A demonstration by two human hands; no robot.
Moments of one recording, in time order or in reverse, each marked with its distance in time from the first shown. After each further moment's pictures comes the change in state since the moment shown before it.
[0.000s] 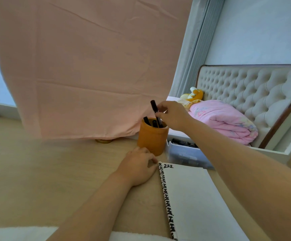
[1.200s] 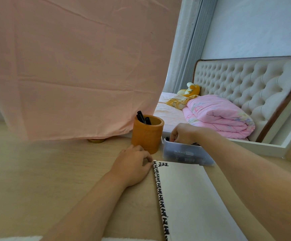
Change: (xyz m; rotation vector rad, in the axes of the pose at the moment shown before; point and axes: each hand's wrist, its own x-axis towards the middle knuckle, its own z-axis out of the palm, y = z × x) left_hand 0.002 0.006 -0.001 0.024 0.029 -0.010; right_hand -0.015 0.097 0.009 -0.322 -0.560 0.229
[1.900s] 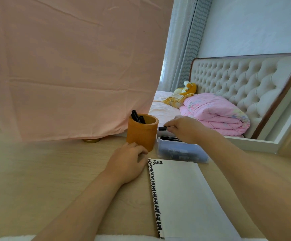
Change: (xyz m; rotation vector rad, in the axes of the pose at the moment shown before) left_hand 0.001 0.002 0.000 -0.026 0.090 0.026; right_hand -0.045 -0.006 -0.011 -0.113 0.304 -0.147
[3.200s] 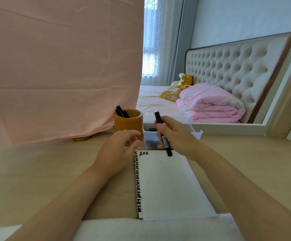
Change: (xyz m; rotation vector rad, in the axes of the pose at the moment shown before) left_hand -0.007 0.036 -0.013 -0.134 0.190 0.114; right_hand -0.093 -0.025 0.012 1.147 0.126 0.039
